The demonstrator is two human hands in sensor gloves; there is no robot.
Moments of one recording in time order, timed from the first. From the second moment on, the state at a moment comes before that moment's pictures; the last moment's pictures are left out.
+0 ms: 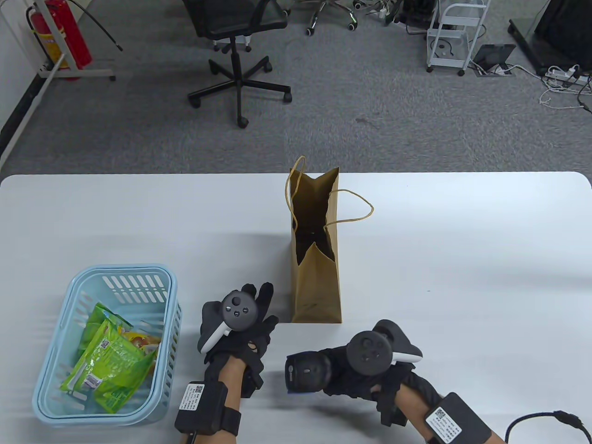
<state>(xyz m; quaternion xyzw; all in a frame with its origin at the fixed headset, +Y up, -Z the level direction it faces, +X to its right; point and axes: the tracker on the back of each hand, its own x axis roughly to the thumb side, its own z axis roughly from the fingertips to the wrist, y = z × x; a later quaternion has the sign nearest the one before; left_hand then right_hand) -0.160 -0.762 -0.320 -0.13 -0.11 0.27 0.95 0.104 -0.709 -0.248 0.42 0.13 0.86 0.27</state>
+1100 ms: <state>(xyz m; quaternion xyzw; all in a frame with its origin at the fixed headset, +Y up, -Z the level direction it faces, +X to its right) -0.139 -0.645 -0.316 -0.01 -0.06 0.25 0.97 0.296 -0.712 -0.311 0.15 -0.04 0.87 0.47</state>
